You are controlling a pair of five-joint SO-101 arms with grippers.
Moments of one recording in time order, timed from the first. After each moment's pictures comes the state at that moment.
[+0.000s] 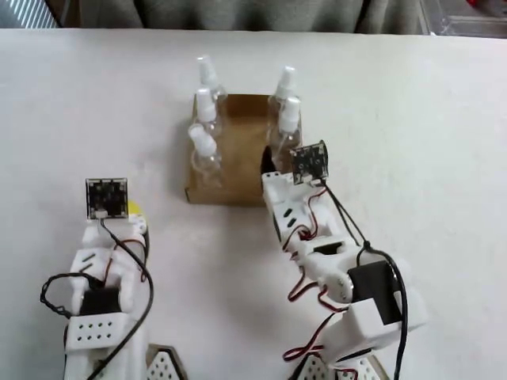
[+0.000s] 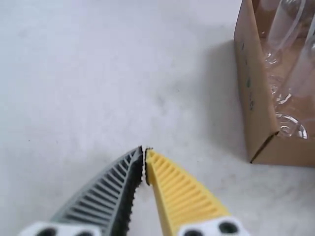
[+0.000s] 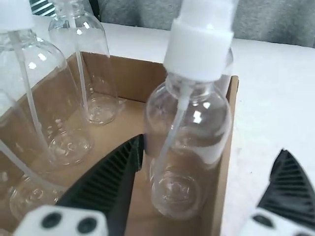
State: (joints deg) left arm -12.2 -76.2 97.6 21.1 -2.6; right arm -17.8 5.1 66.6 -47.7 1.5
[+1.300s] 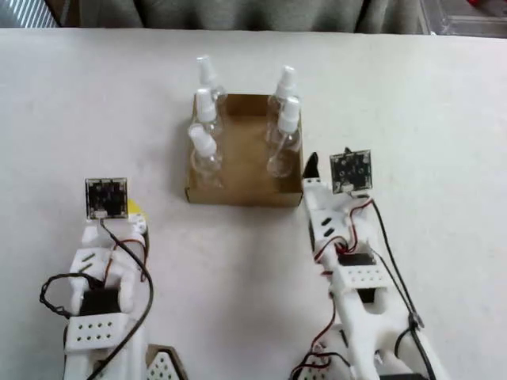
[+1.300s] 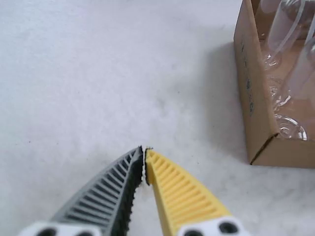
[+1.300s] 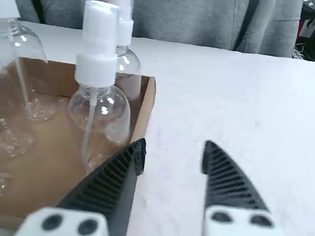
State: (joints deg) left arm -12.2 -76.2 97.6 20.9 -2.6; right arm -5.5 -35.7 80.0 -17.6 7.3
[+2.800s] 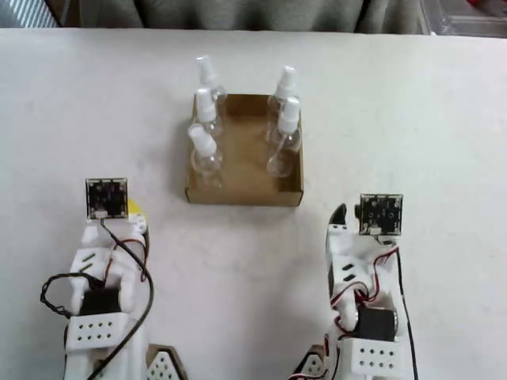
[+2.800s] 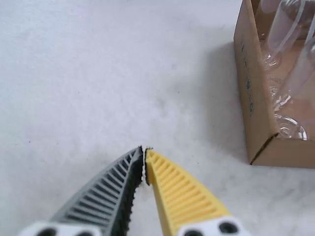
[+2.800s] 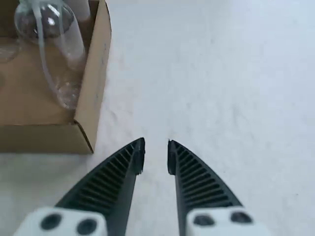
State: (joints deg) left arm -12.2 -76.2 97.6 20.8 -2.6; right arm 2.5 -101.2 96.2 41.7 5.5
